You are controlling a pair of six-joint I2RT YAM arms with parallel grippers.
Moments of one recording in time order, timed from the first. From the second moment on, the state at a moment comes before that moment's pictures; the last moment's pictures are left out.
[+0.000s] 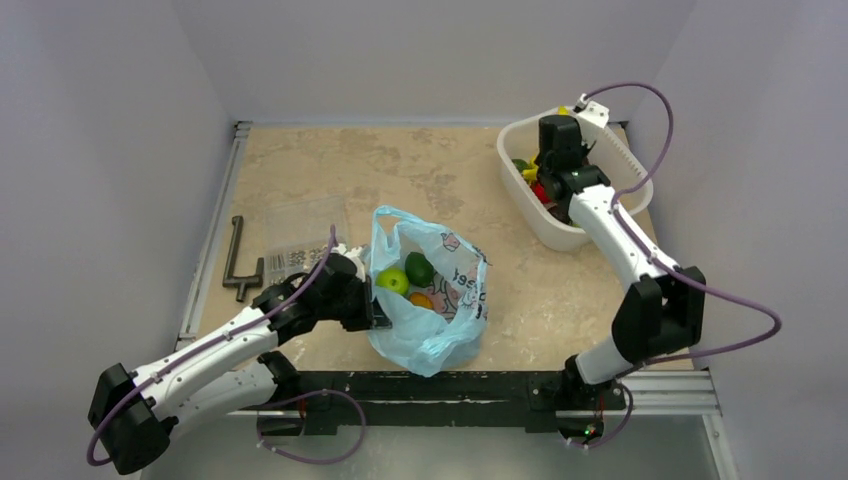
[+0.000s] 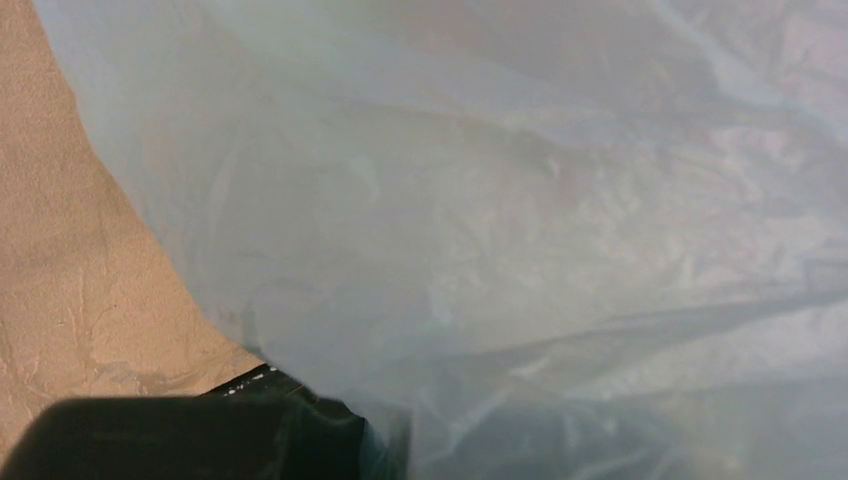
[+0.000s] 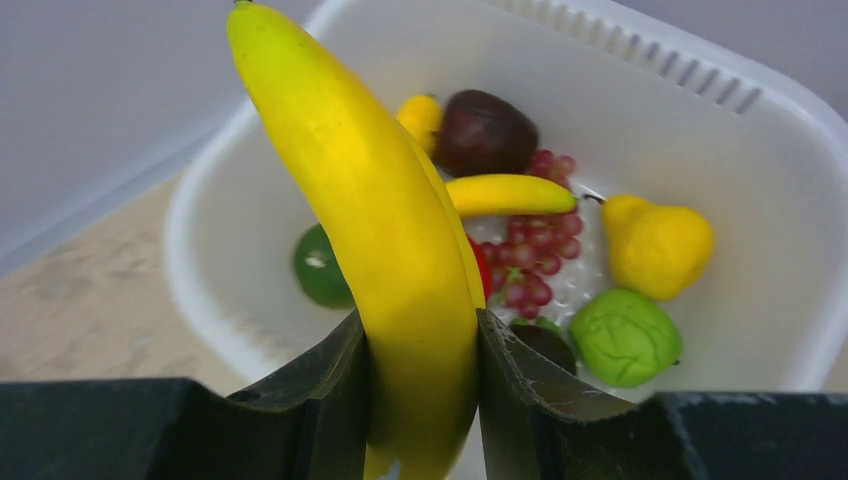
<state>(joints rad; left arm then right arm) -0.79 0.87 0.58 -0.53 0.20 -0.91 0.30 1.49 1.32 -0.30 0.67 0.50</state>
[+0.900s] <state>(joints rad) -0.79 0.89 0.62 -0.56 0.20 -0.90 0.09 1.71 1.38 -0.53 0.68 0.53</state>
